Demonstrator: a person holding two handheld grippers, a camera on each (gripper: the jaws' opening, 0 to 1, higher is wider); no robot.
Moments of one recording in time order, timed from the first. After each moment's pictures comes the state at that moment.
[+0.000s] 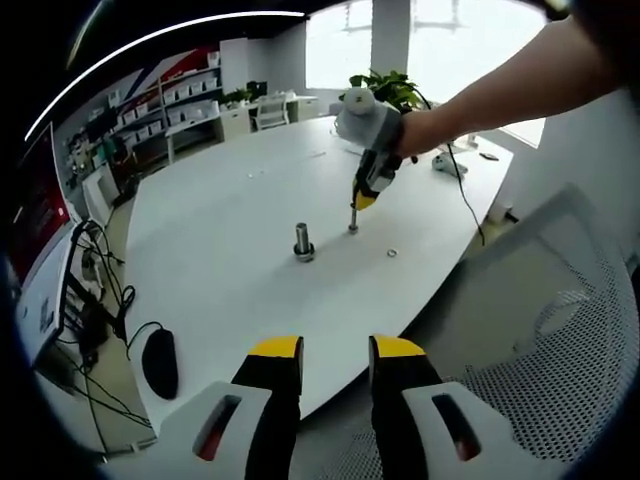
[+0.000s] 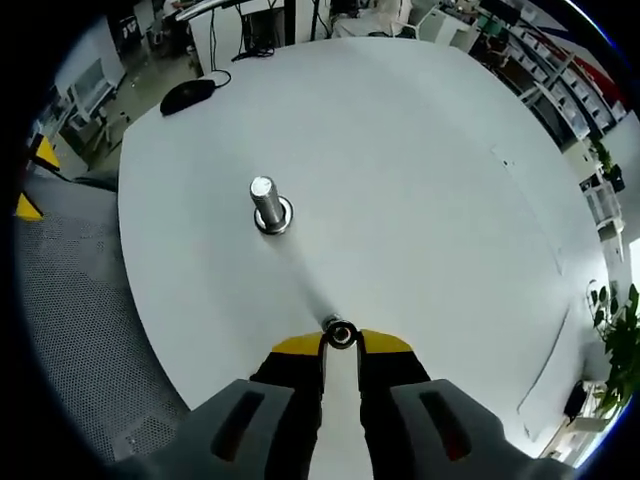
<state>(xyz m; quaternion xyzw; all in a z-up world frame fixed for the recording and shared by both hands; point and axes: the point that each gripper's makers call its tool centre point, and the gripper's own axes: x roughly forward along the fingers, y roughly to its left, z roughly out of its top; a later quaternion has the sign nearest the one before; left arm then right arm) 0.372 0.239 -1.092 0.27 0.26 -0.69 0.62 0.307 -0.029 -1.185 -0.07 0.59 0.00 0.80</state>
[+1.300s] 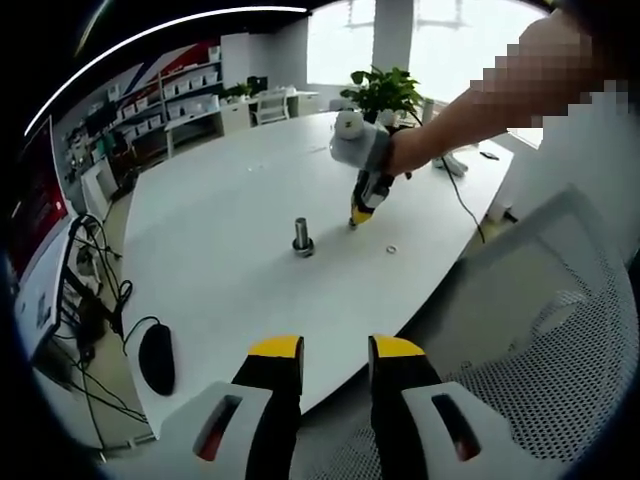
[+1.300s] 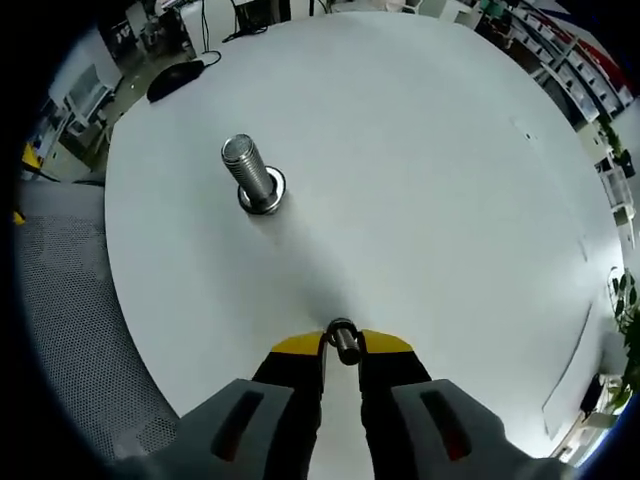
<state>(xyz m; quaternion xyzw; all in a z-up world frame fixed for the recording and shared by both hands) 0.373 0.239 -1.099 0.27 0.27 -0.69 0.62 0.300 -0.025 -1.225 -0.04 0.62 0.00 0.79</state>
